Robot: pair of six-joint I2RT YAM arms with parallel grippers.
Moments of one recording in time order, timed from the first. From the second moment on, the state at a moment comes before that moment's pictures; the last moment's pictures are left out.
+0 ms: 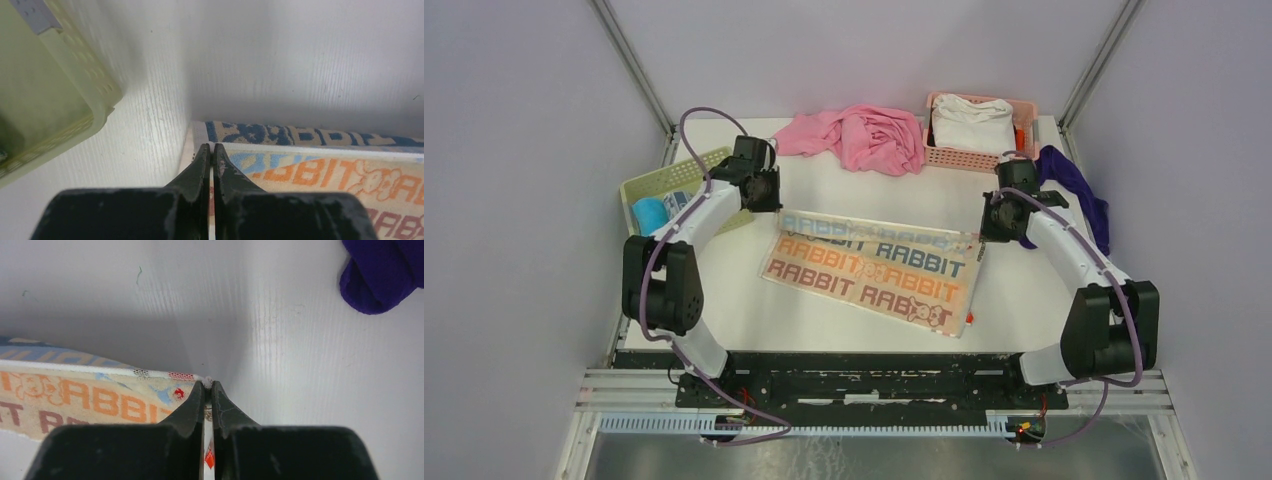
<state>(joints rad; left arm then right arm) -0.20 1.70 1.29 -0.56 0.01 -0.17 0.10 1.45 1.06 -0.69 0.02 0.27</state>
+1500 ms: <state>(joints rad) -0.19 1.72 1.08 -0.50 0.00 -0.19 0.09 1.42 0.71 -0.54 -0.10 0.42</state>
